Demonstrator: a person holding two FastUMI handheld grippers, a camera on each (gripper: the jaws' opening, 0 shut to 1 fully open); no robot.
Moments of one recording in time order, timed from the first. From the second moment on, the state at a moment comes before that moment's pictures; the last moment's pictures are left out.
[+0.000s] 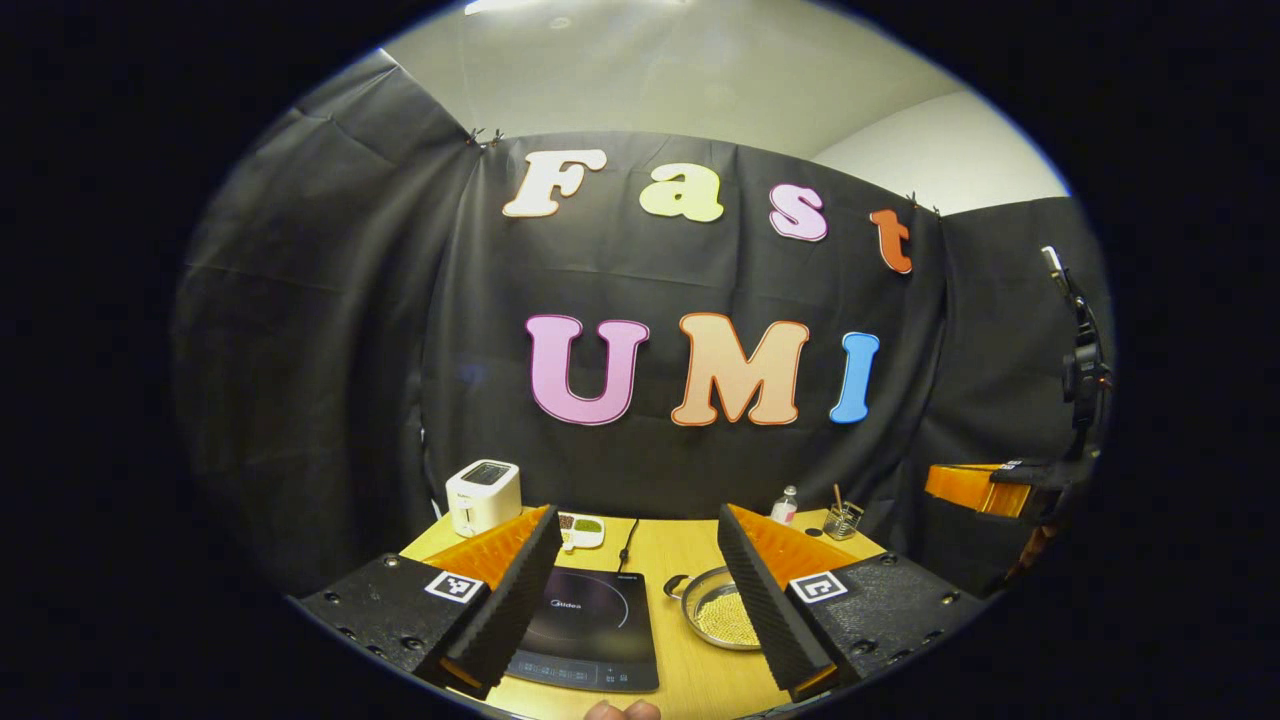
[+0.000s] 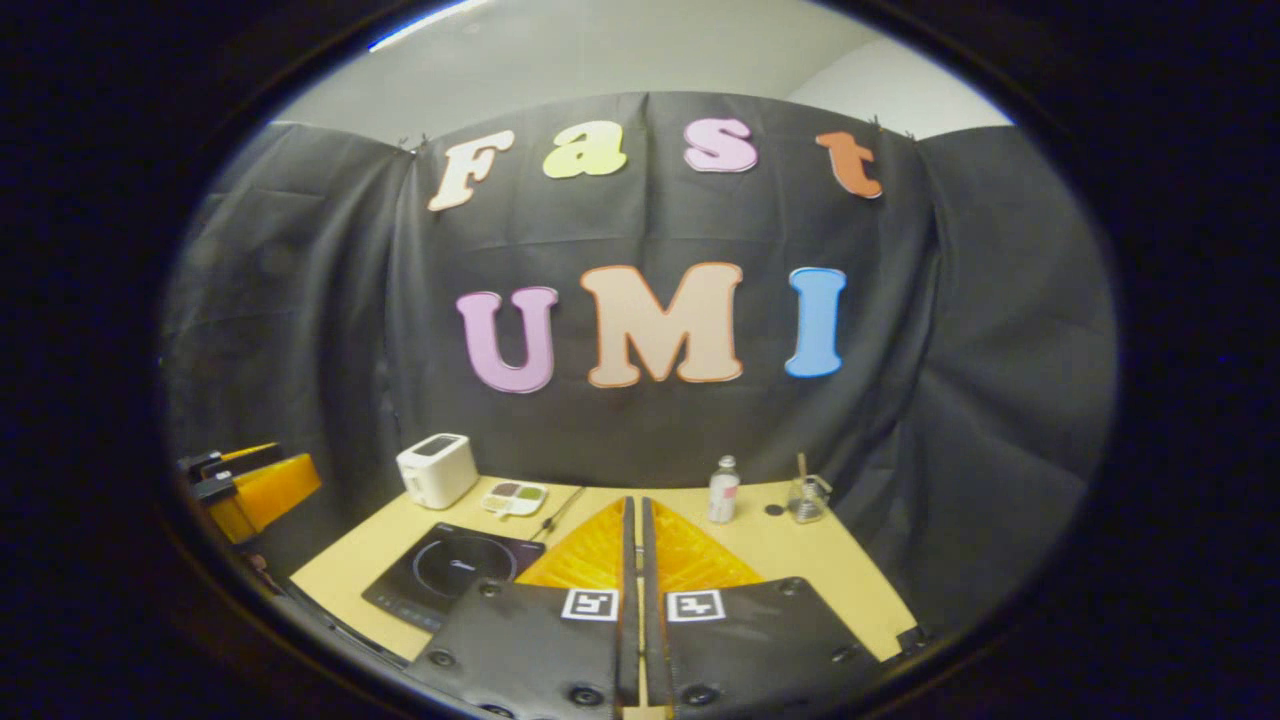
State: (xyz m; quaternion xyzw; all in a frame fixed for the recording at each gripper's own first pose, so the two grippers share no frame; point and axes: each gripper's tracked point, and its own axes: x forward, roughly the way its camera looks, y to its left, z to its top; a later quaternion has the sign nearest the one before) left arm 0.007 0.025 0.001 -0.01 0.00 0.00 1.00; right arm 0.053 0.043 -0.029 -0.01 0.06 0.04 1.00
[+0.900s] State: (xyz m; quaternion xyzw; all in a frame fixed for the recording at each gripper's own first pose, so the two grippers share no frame) left arm 0.070 -0.016 -0.030 0.04 0.07 0.13 0.99; right arm 0.132 -0.034 -0.224 0.02 0.28 0.17 0.95
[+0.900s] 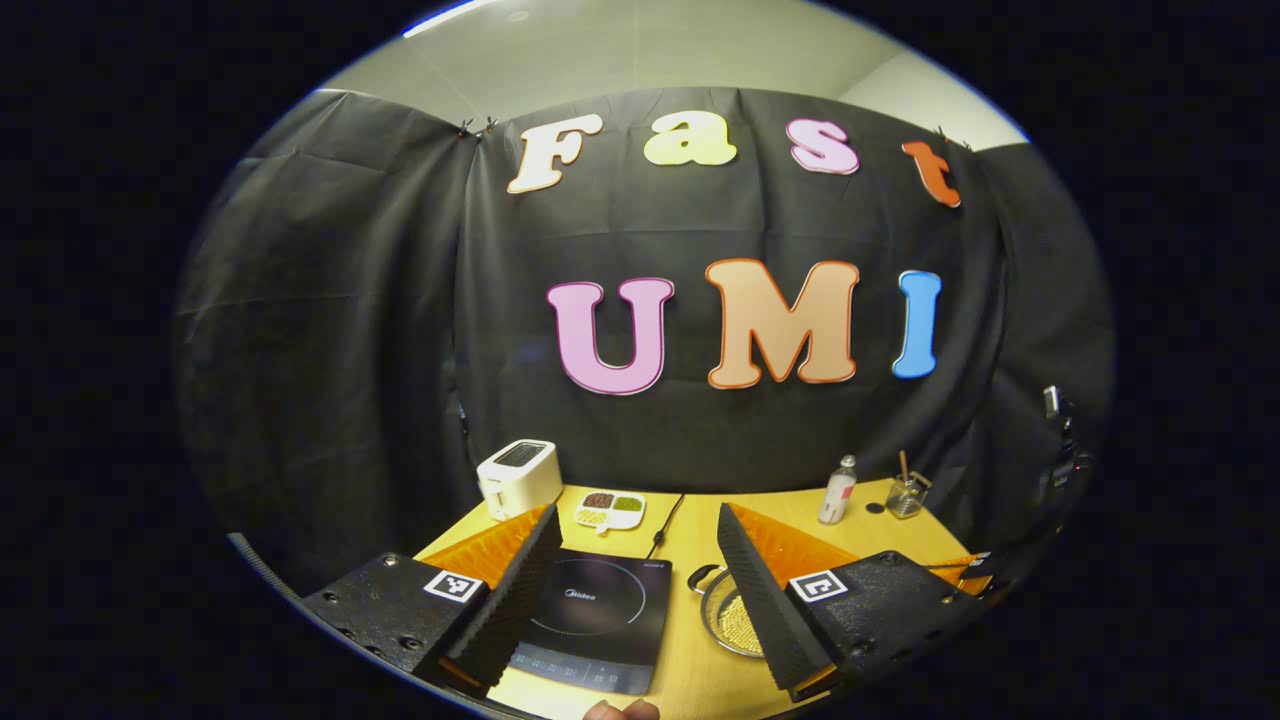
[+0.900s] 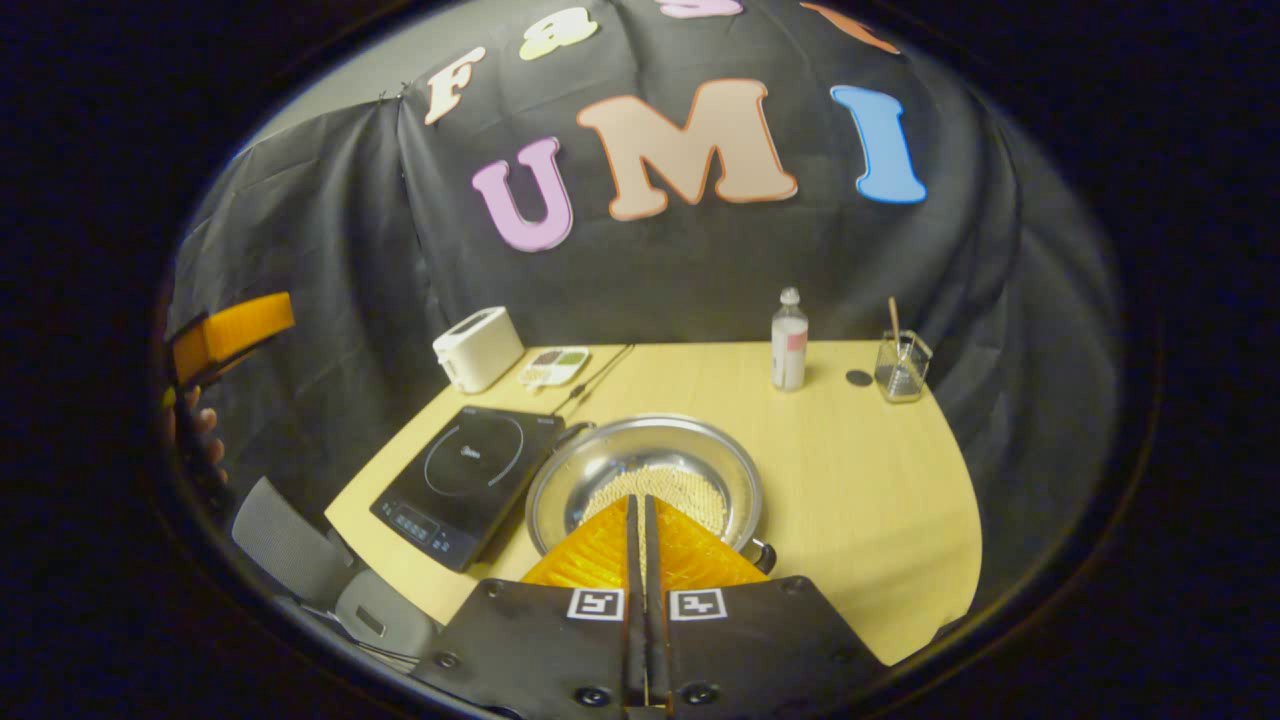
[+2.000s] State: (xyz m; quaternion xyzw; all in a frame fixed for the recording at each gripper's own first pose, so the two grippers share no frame) left arm 0.068 -0.022 -0.057 0.01 0.12 0.20 0.97; right arm 0.152 -0.097 -0.381 -0.05 0.42 0.18 0.89
